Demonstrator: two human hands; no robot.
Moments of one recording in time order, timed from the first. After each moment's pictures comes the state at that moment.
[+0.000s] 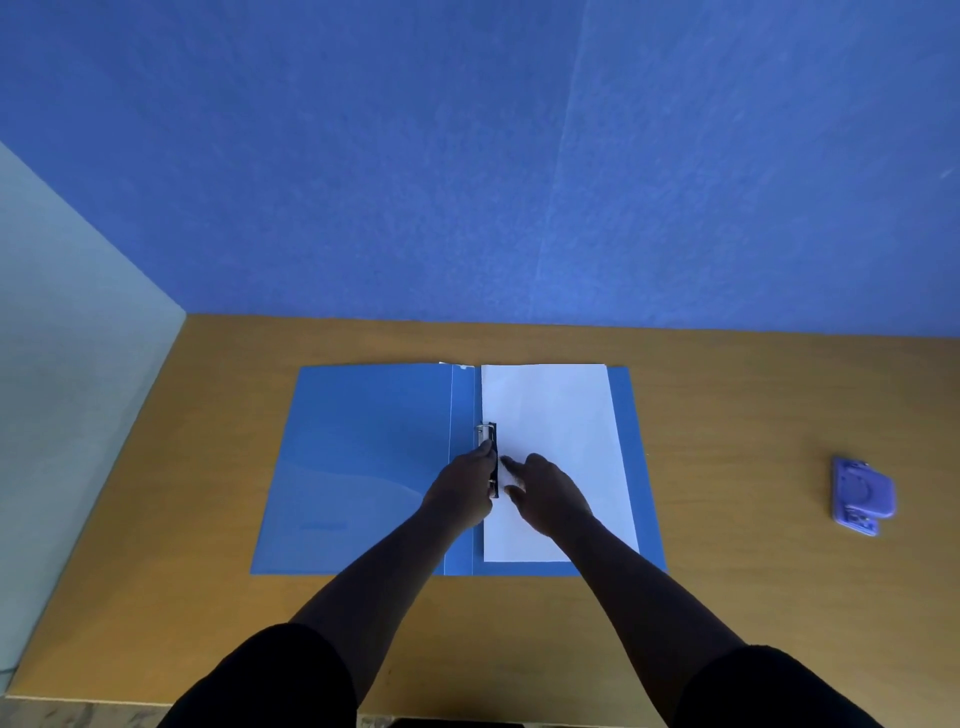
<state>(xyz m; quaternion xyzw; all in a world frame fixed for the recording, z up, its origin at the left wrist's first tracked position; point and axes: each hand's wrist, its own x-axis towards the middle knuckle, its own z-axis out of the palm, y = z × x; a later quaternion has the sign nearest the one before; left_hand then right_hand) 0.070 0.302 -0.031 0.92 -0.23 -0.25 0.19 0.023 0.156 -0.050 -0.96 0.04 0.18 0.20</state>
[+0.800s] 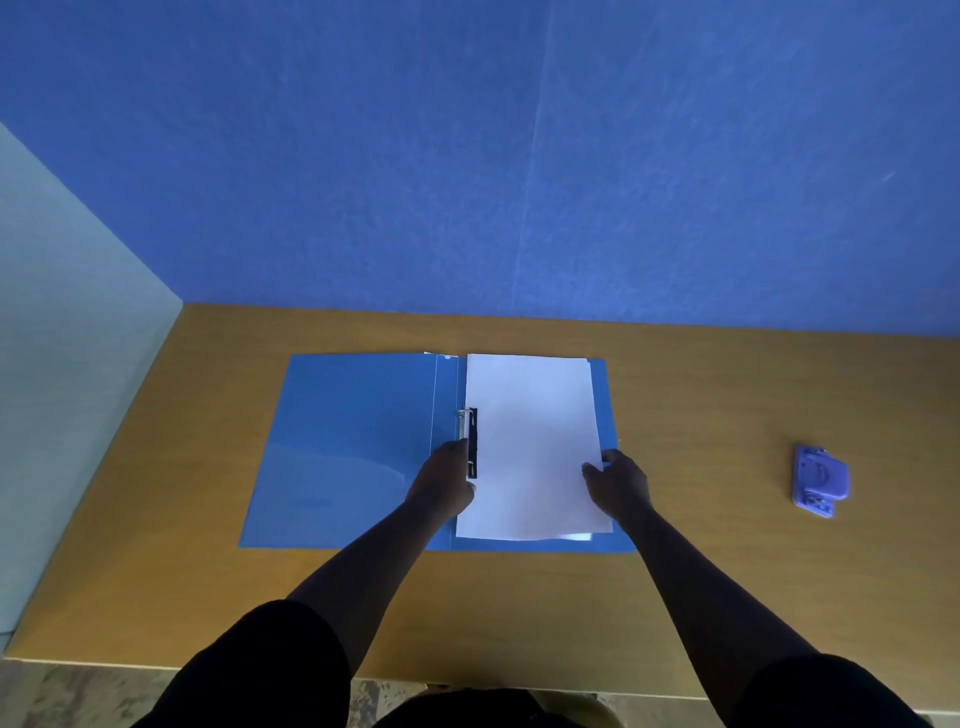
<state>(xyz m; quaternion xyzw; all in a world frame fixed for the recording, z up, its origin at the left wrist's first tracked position) 0.044 0.295 -0.023 0.94 -0.12 -0.25 0.21 -0.024 0.061 -0.024 -0.86 0.36 0.13 0.35</state>
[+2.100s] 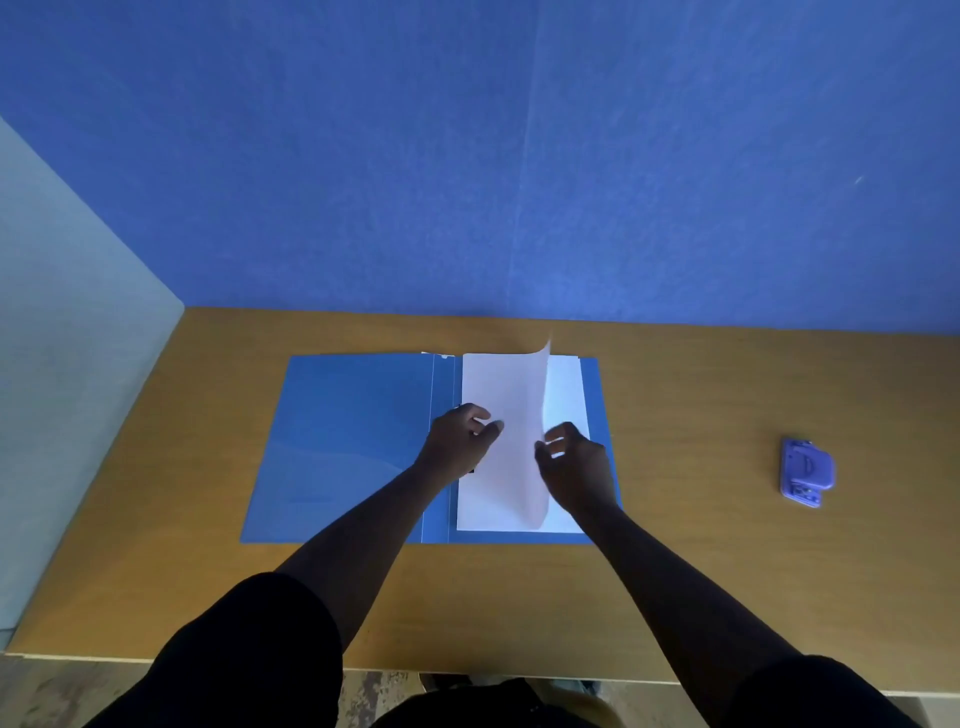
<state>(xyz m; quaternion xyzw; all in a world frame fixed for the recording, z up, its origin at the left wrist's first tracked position) 0.057 0.277 0.020 0.88 -0.08 -0.21 0.41 -0.027 0.112 0.013 -0.91 0.24 -0.01 0.34</state>
